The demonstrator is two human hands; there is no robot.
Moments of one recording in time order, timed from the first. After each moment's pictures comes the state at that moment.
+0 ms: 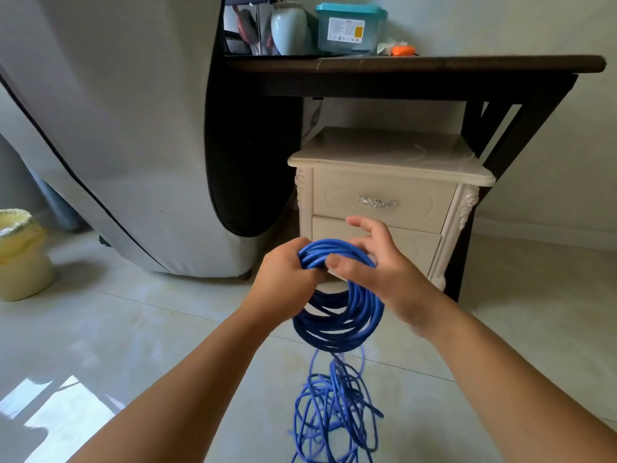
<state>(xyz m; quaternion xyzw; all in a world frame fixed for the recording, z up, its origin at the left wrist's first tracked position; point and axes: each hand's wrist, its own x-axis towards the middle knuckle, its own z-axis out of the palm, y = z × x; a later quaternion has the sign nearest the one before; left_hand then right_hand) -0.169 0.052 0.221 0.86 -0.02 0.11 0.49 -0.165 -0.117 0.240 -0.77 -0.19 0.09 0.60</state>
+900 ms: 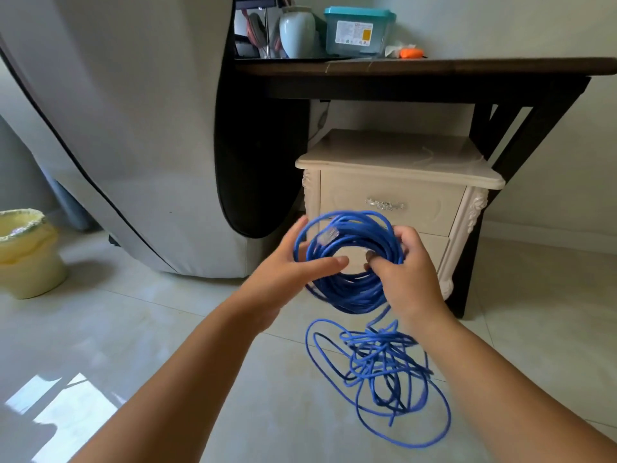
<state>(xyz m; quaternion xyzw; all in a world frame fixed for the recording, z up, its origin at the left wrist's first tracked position) -0.177 0.067 0.235 0.73 -0.03 -0.05 0.68 -0.152 -0.105 0.220 -0.77 -0.03 -0.12 0.63</state>
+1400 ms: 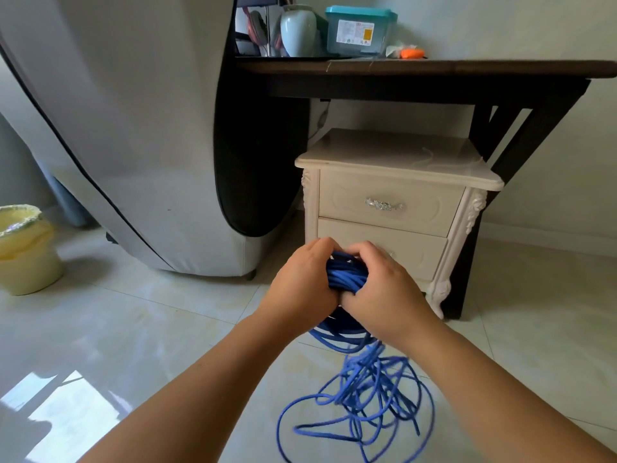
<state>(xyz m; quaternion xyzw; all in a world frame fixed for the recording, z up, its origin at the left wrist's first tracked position) -0.173 0.043 0.218 0.93 -0.11 0.17 0.32 -0.173 -0.099 0.224 -0.90 -0.19 -0.07 0.38</state>
